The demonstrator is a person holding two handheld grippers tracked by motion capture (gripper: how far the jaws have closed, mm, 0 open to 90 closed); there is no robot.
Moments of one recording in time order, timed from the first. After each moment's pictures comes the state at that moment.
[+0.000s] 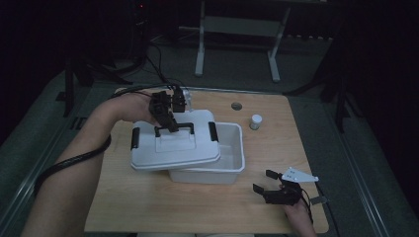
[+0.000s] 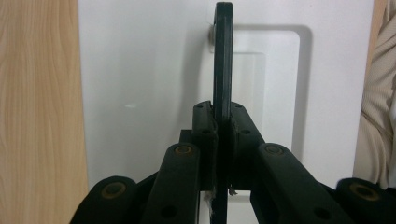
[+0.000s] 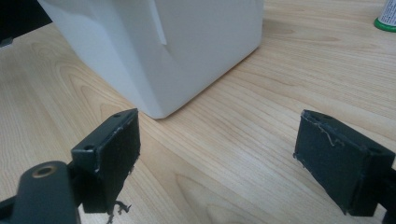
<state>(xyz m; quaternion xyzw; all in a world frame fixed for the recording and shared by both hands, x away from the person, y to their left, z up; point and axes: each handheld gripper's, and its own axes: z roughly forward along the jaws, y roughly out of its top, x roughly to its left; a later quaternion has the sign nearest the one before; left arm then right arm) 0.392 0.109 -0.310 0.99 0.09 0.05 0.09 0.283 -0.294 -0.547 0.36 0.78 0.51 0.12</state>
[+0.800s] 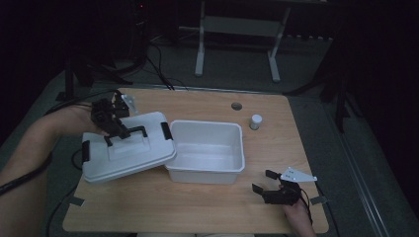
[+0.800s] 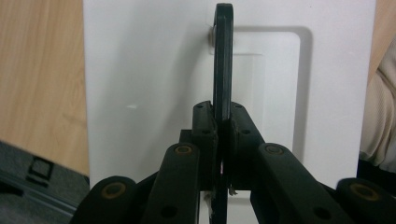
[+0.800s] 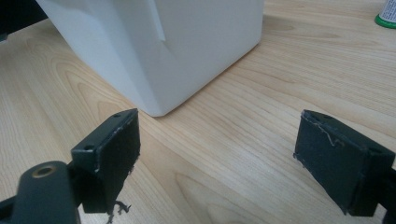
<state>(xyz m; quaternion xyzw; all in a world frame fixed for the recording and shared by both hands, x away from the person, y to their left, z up) 0.362 0.234 -0.327 0.97 0.20 0.05 0.09 0.283 -0.291 -0.548 0.36 0.78 0.50 0.12</state>
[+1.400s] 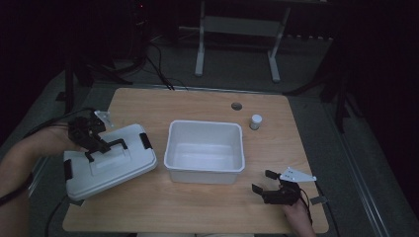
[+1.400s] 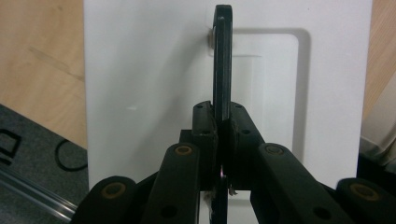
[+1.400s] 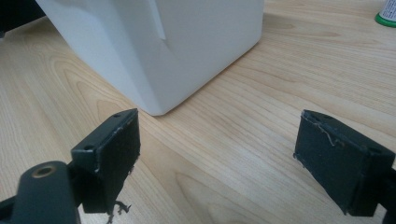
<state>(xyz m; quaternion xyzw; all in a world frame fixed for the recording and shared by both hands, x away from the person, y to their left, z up) 0.349 0.294 -0.384 0.96 0.26 0.03 0.11 0.283 -0.290 -0.547 0.36 0.78 0.50 0.12</state>
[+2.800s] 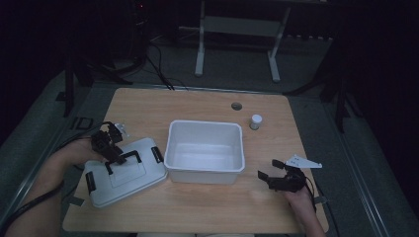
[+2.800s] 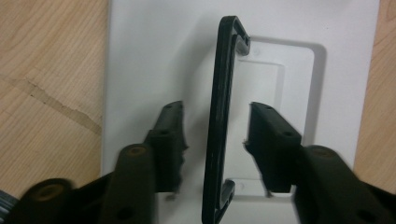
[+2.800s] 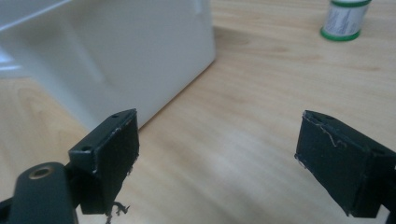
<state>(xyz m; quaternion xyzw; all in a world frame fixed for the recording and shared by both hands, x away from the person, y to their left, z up) 0.379 0.284 -0.470 0.94 0.31 -0.01 0.12 0.315 -0.304 -0.530 0.40 0.77 0.49 0.13</state>
